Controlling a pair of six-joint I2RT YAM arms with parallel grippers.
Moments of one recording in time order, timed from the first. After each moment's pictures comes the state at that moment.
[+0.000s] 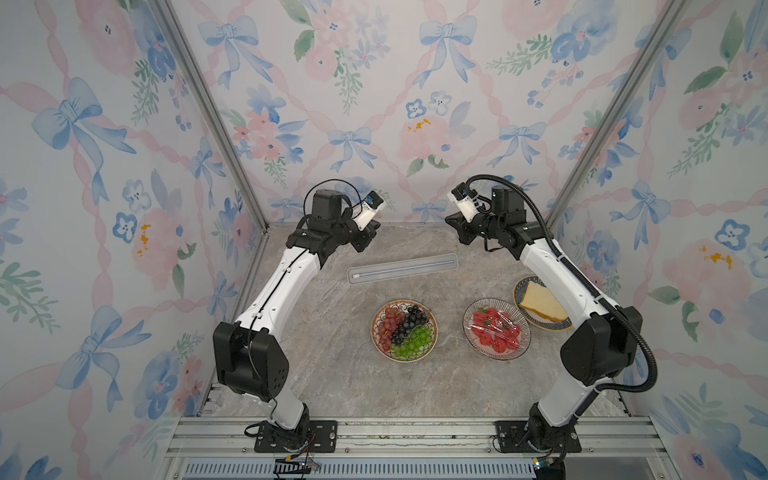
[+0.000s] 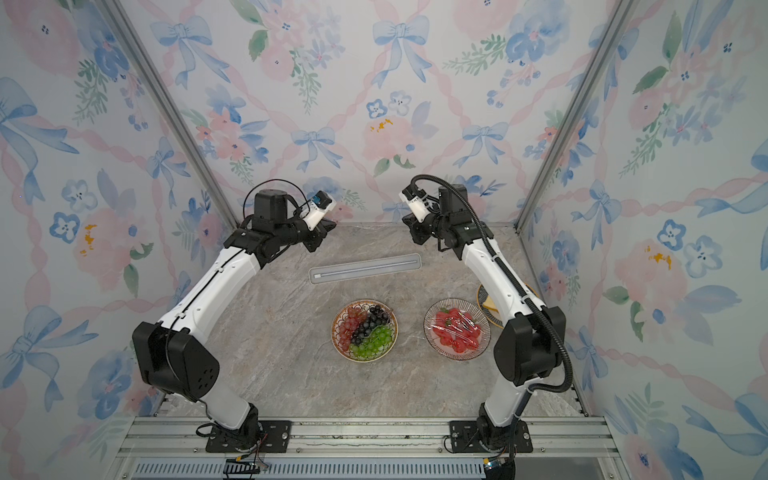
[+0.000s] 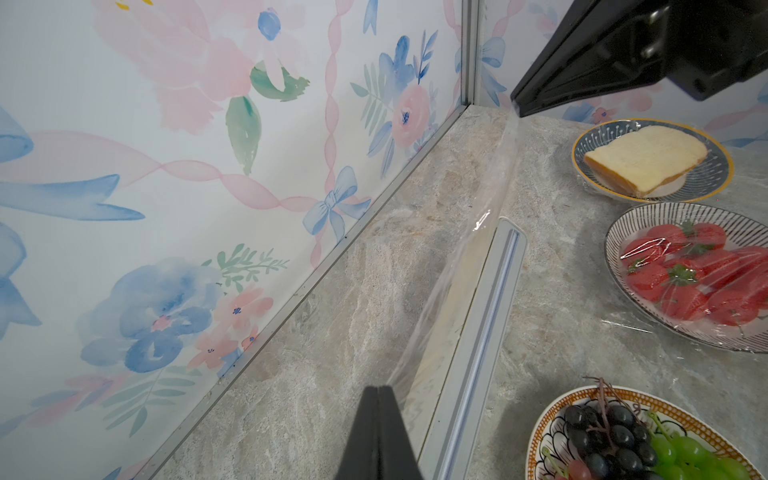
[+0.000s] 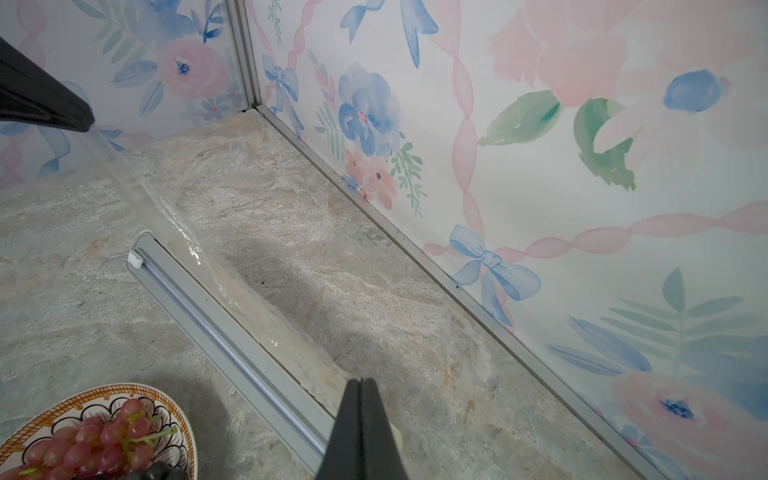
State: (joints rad) left arm -0.27 1.63 1.60 -0.45 0.44 0.50; right arm 0.30 1.75 1.72 -0.46 -0.40 -0.38
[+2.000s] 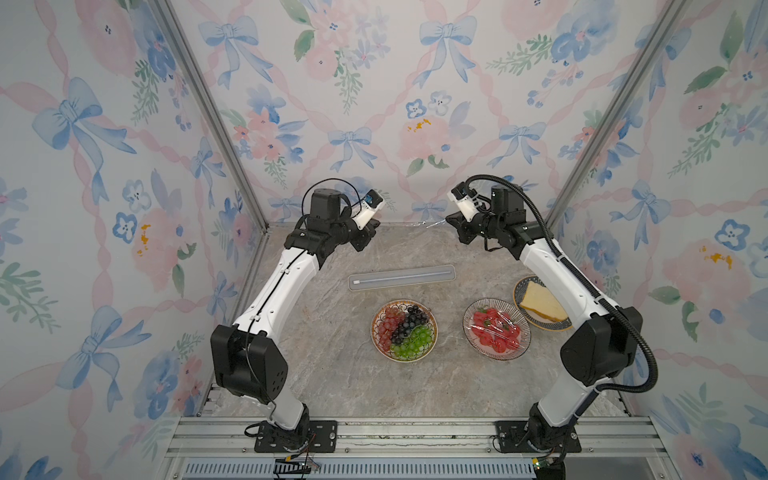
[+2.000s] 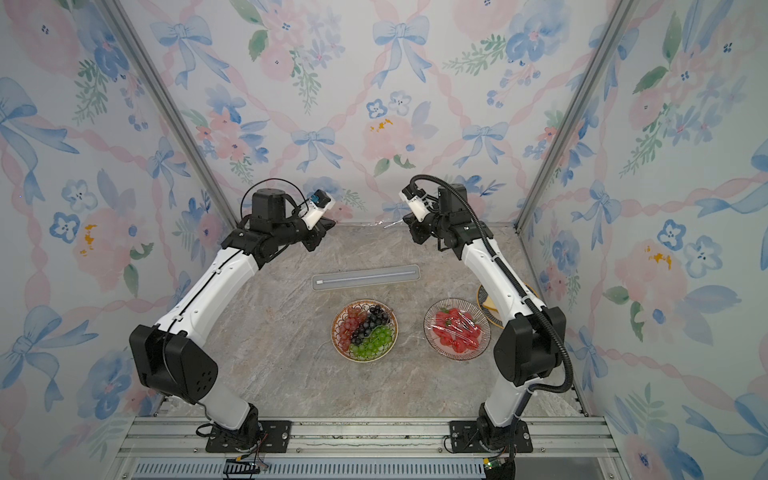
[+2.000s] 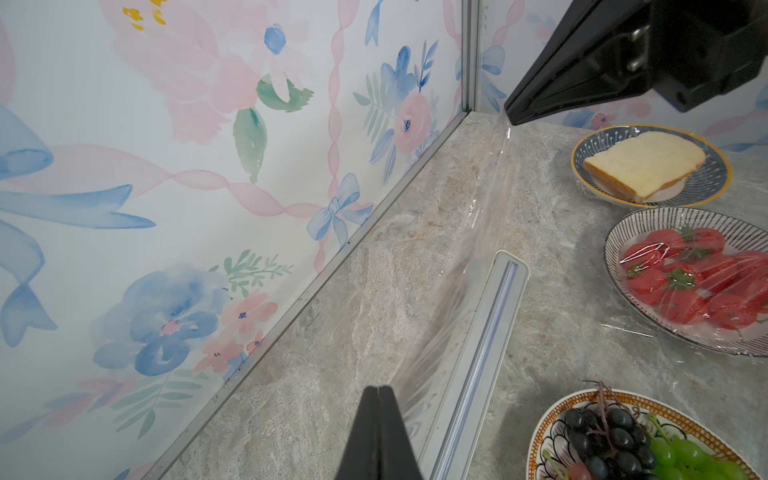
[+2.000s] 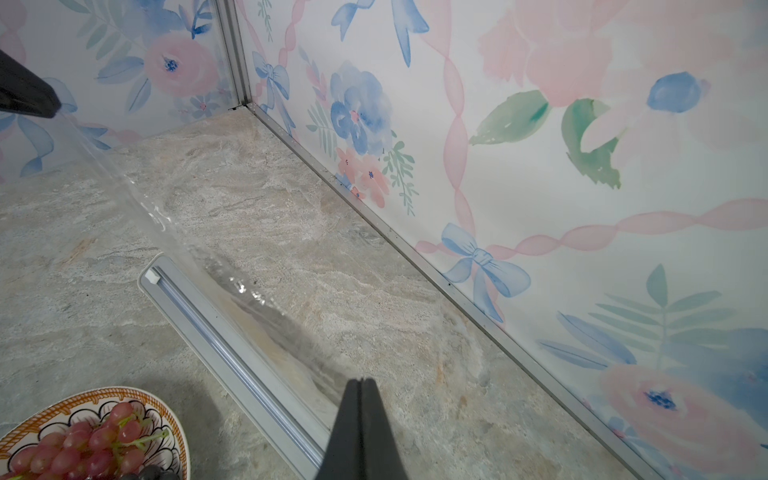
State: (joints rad) left arm -0.27 1.62 1.60 -0.44 0.44 0.50; right arm 0.31 1.75 1.73 -0.46 -0.37 -0.39
